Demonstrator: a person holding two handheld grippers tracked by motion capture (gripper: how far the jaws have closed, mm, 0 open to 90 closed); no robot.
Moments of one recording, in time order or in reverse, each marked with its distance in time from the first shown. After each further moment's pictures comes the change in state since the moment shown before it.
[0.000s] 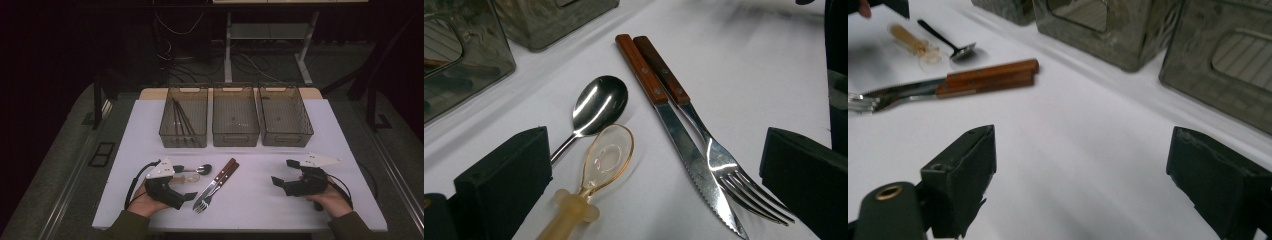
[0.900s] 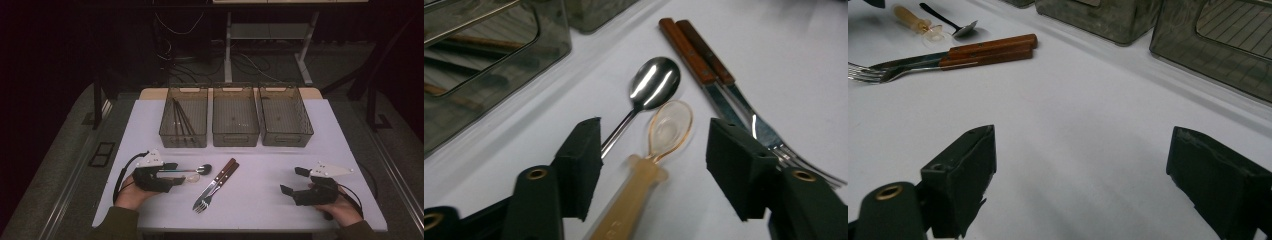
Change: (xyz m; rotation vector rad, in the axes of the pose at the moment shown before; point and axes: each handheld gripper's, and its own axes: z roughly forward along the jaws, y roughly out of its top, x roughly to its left) left arm 0.037 0.000 -0.023 0.085 0.042 0.003; right arm -0.003 -0.023 -0.019 -0.001 -0.003 -0.008
